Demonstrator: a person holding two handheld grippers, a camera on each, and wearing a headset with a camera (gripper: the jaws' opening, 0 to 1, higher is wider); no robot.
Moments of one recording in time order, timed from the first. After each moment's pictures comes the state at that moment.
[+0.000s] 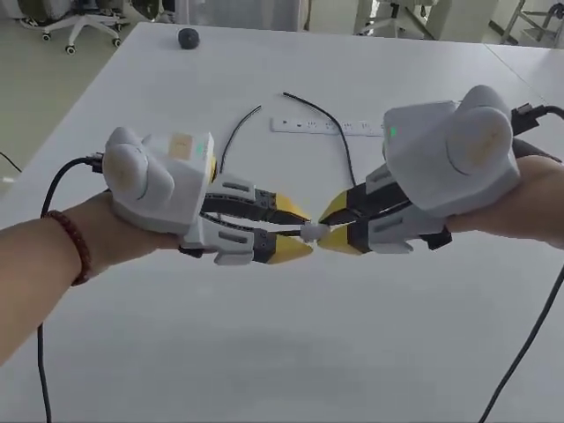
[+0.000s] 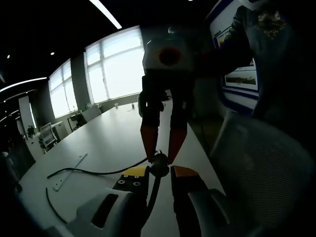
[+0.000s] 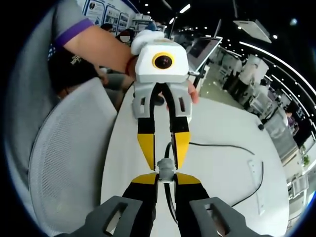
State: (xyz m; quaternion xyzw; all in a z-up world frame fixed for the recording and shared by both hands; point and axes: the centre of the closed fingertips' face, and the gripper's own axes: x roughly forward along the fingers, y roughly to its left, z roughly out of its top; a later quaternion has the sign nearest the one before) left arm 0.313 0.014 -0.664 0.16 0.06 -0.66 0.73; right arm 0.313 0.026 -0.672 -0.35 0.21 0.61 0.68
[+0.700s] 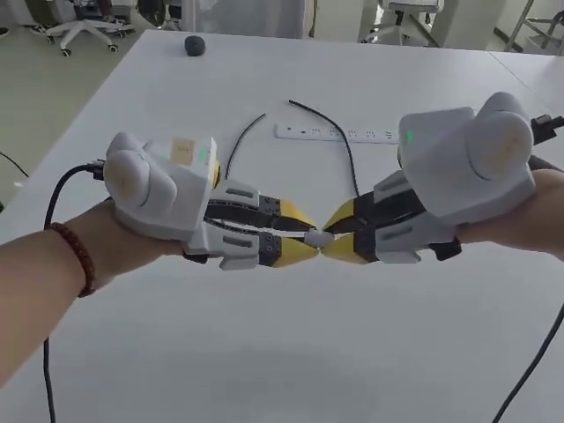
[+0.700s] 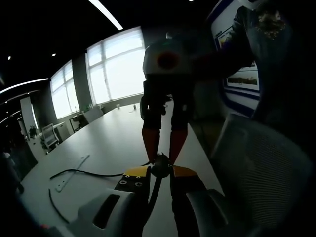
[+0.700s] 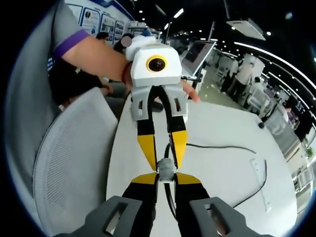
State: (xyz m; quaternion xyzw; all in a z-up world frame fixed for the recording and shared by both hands) left arm 0.313 0.014 -0.656 0.16 0.05 -0.65 0.74; right arm 0.309 0.027 -0.663 -0.30 0.21 0.62 0.70
